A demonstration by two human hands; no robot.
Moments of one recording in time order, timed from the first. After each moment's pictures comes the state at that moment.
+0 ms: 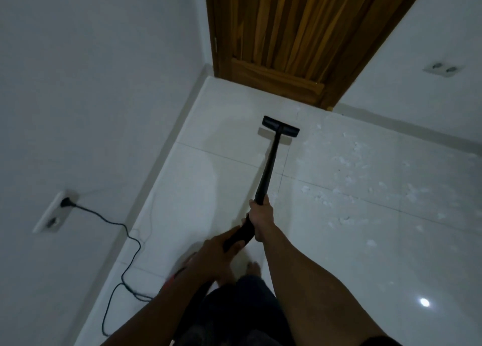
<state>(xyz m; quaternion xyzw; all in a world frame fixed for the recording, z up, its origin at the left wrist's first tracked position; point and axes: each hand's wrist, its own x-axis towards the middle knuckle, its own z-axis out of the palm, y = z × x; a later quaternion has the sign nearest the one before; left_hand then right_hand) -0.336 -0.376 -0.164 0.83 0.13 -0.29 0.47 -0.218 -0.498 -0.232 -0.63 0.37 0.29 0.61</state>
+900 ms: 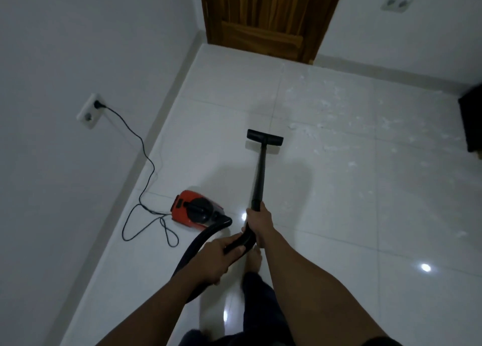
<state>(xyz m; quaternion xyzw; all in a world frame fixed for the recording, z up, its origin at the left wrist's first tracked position) -0.823 -0.478 -0.146 0.77 0.13 -0.32 0.54 -0.714 -0.612 -0.233 -0.70 0.32 0.32 0.56</state>
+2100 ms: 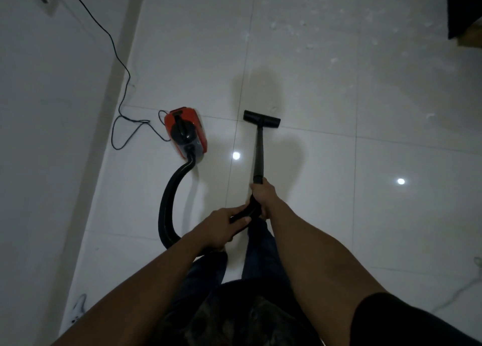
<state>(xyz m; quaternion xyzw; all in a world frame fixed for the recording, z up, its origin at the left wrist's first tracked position) -1.162 -0.538 -0.169 0.75 0.07 -0.45 0.49 -1.090 -0.695 -0.253 -0.63 0.40 0.35 0.56</state>
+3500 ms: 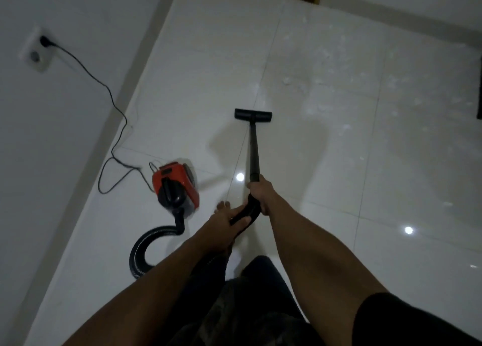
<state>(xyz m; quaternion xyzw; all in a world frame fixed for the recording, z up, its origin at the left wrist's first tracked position) -0.805 -0.610 -0.199 0.79 0.12 -0.38 0.46 -0.694 -0.738 -0.272 -0.69 0.31 0.41 0.51</state>
